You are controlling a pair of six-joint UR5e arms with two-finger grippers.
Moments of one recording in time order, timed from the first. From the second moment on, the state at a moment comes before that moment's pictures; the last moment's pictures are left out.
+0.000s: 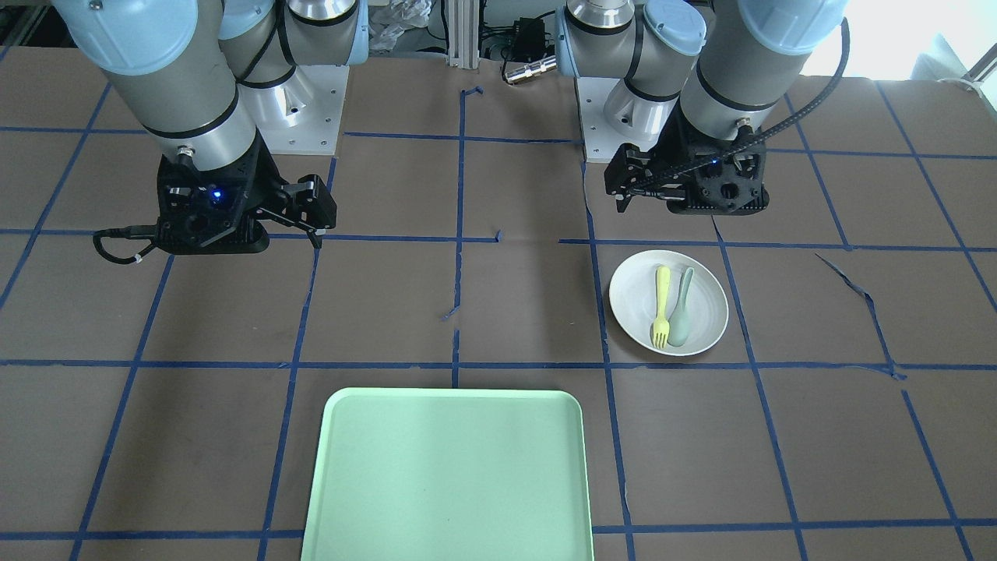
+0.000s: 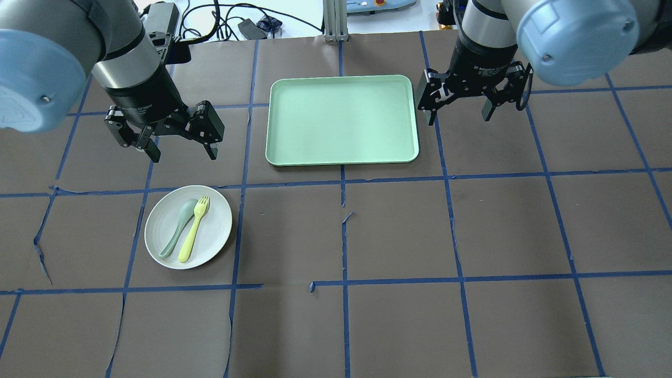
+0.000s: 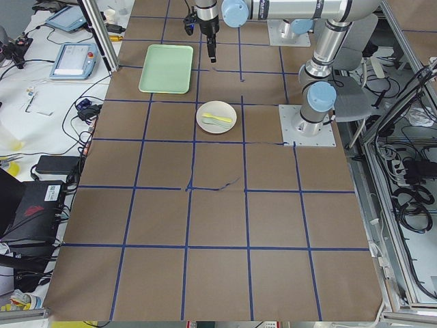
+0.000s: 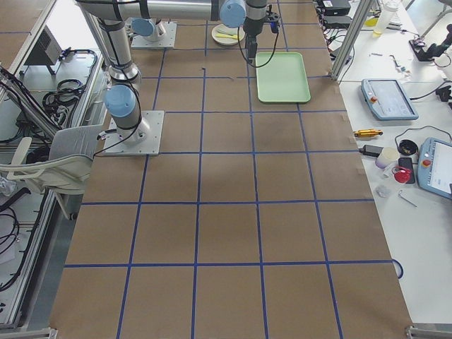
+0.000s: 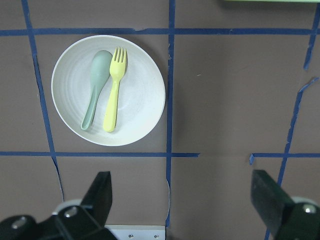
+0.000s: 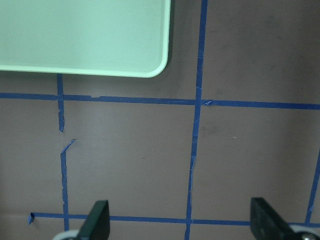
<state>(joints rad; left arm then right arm) -1.58 -1.60 -1.60 -1.65 1.58 -0.03 1.64 -1.44 1.52 -1.60 -1.56 0.02</state>
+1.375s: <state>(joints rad) -1.58 -1.61 -1.62 -1.62 1.58 -0.03 1.65 -1.42 1.52 -1.61 -1.56 0.03</state>
